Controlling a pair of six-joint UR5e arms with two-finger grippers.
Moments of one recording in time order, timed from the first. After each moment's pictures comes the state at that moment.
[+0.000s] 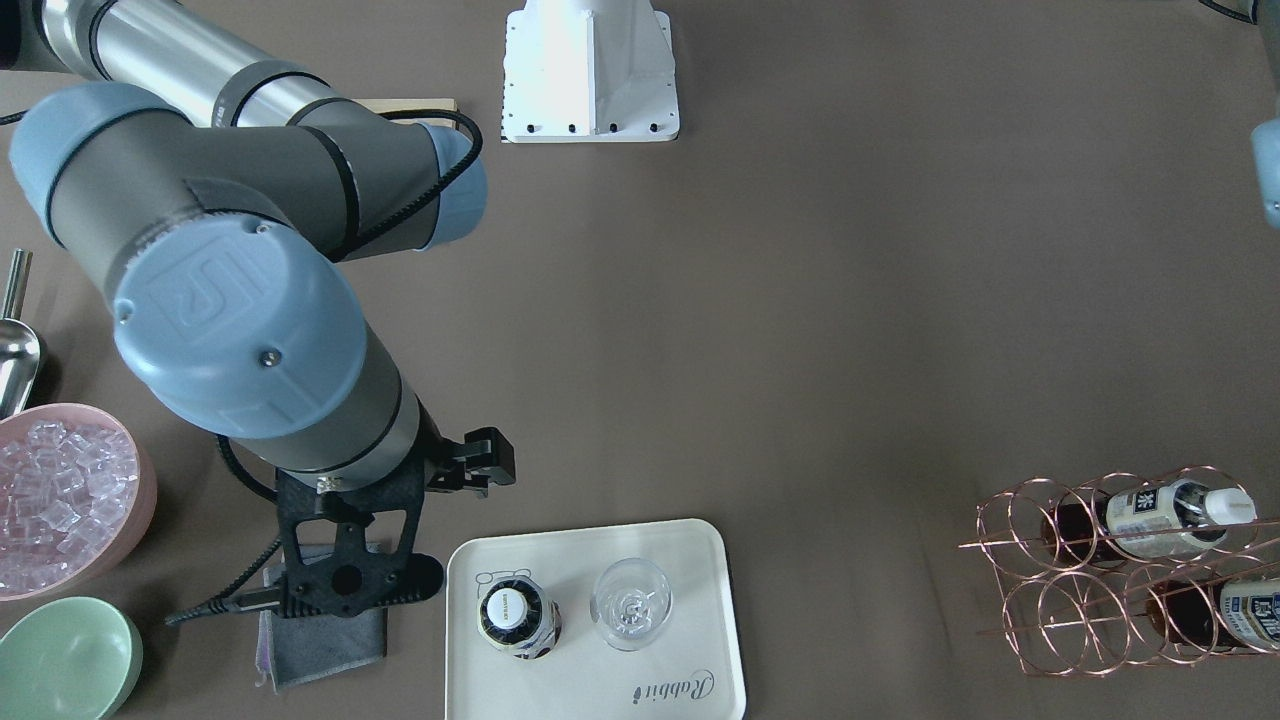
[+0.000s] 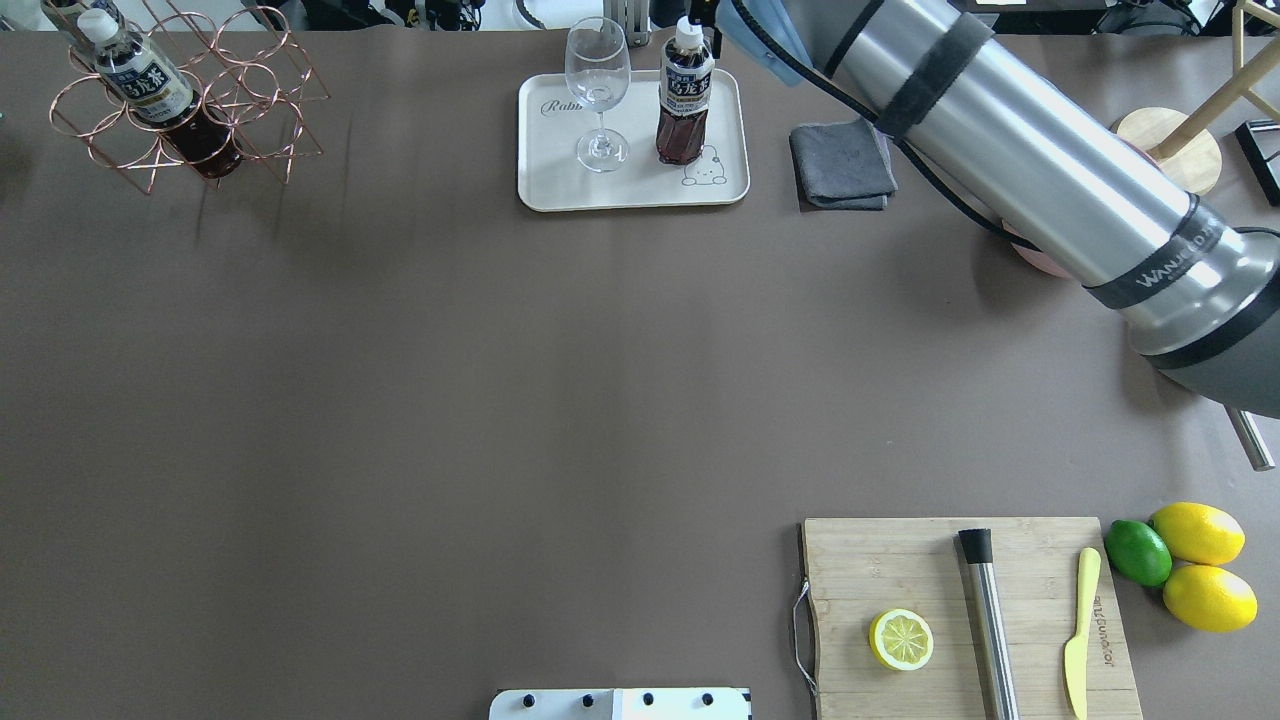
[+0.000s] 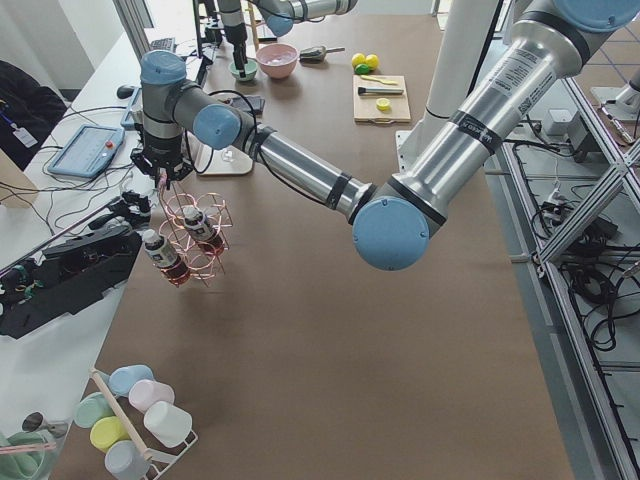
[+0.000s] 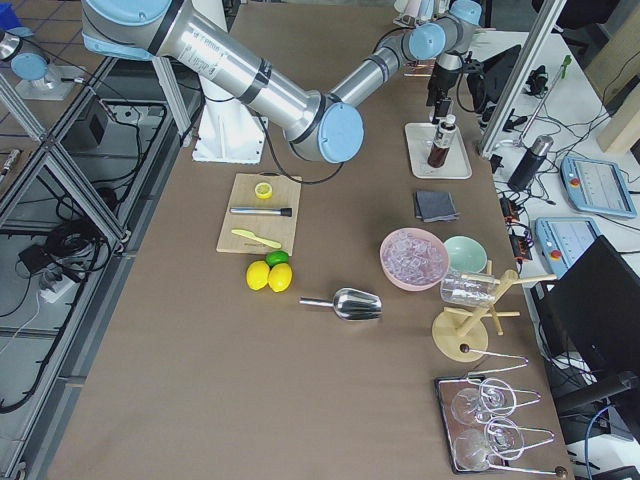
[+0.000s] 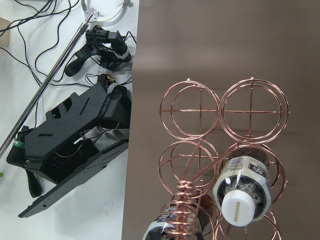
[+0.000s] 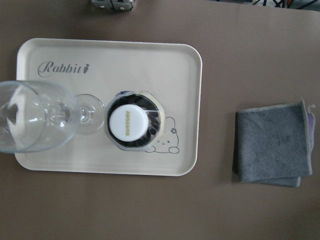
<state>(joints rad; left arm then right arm) -1.40 -2.22 -1.44 -1.66 -2.19 0.97 1.00 -0.45 1.15 -1.82 2.20 0.63</state>
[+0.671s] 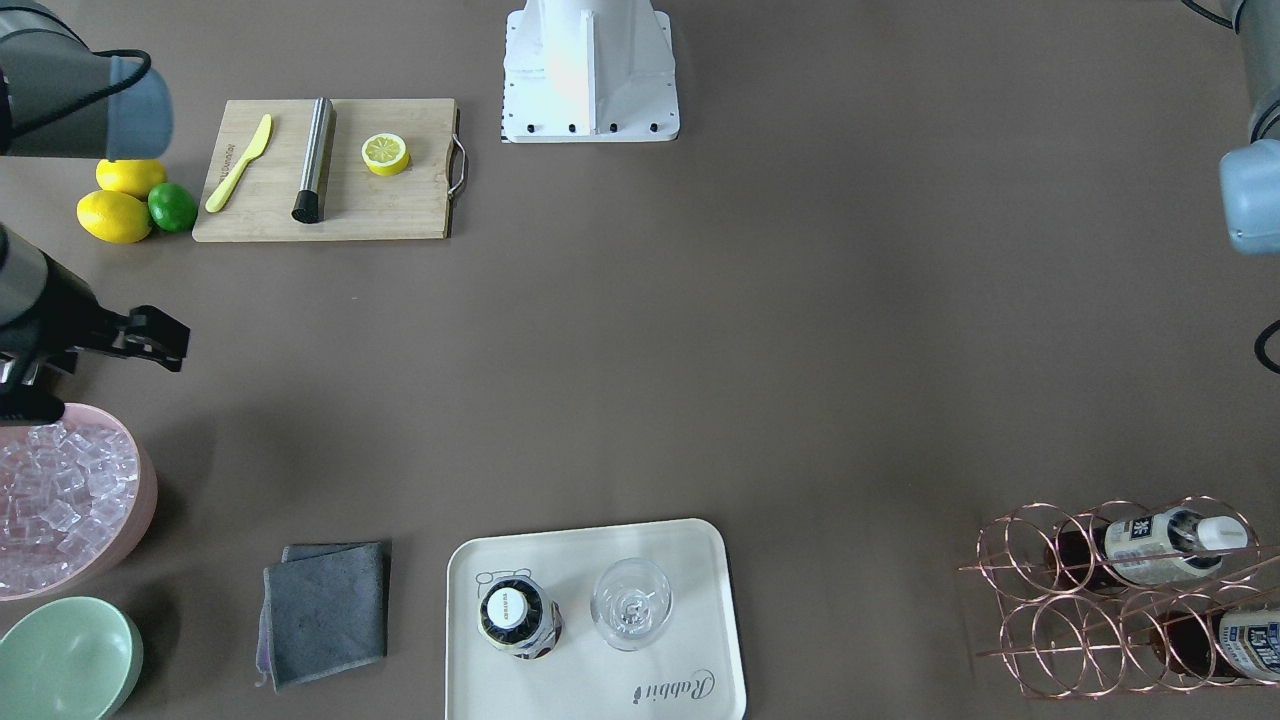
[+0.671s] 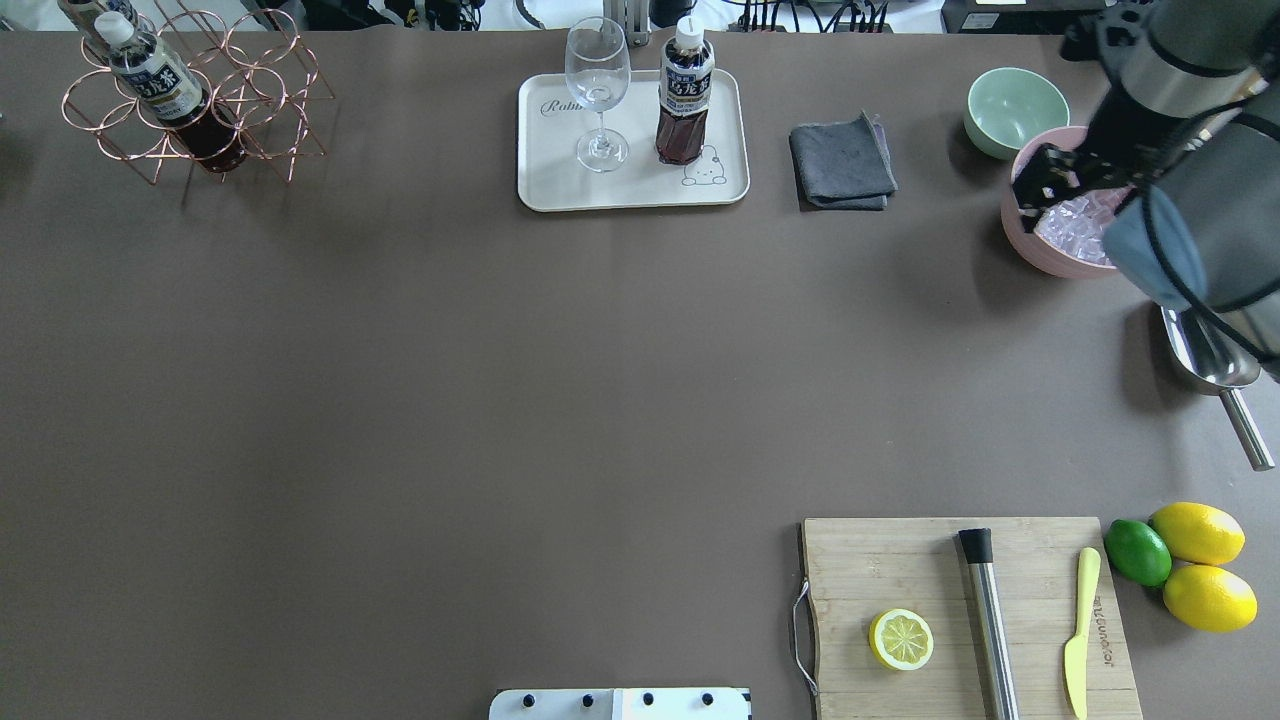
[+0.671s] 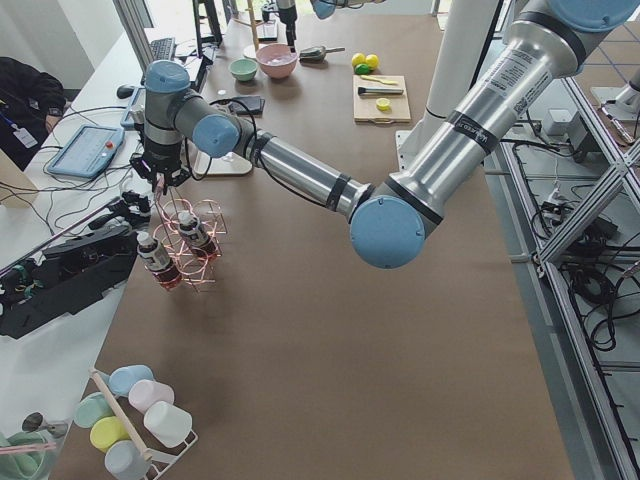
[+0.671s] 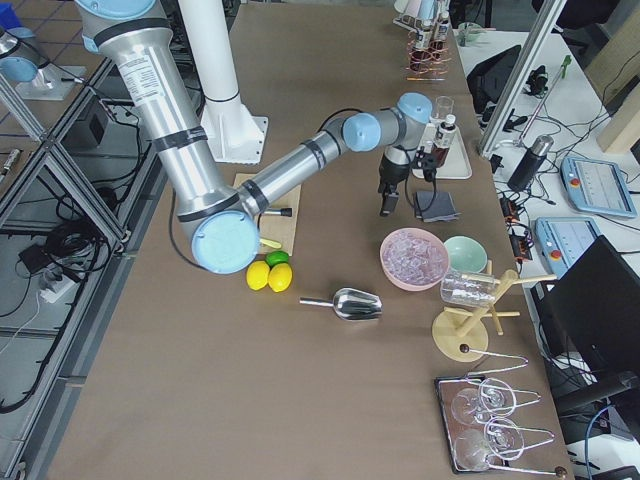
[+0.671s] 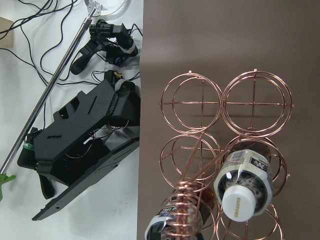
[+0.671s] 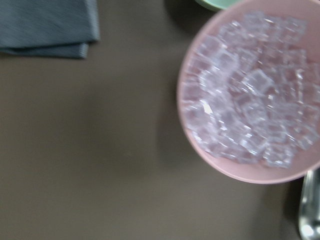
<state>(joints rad) -1.37 -2.22 -1.40 -1.74 -2.13 0.97 1.10 -1.18 1.78 -1.92 2.22 0.50</state>
